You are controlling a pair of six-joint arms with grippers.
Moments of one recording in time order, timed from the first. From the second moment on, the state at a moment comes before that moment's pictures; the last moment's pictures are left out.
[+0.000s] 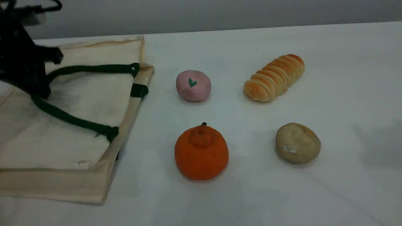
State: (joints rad) left arm 0.03 2.07 -1.31 -0.08 0.73 0.12; right arm 0.05 1.16 -0.95 0.34 0.68 -0.17
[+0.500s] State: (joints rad) left arm 0.03 1.90 -1.63 -0.19 1.22 0.30; right arm 0.05 1.16 -0.95 0.34 0.68 -0.17
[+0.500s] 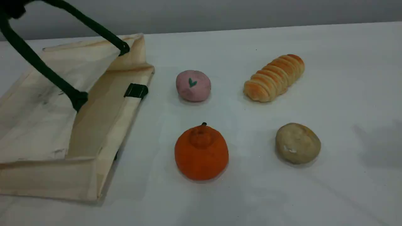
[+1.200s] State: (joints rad) left arm -0.03 1.59 -1.73 -0.41 1.23 0.51; right arm 0.05 1.18 -0.95 0.44 0.72 -0.29
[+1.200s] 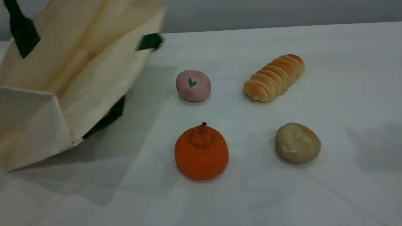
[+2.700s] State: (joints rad) left arm -0.07 1.56 -1.73 -0.39 1.22 0.53; right arm 0.40 1.79 -0.95 0.45 0.72 -0.37
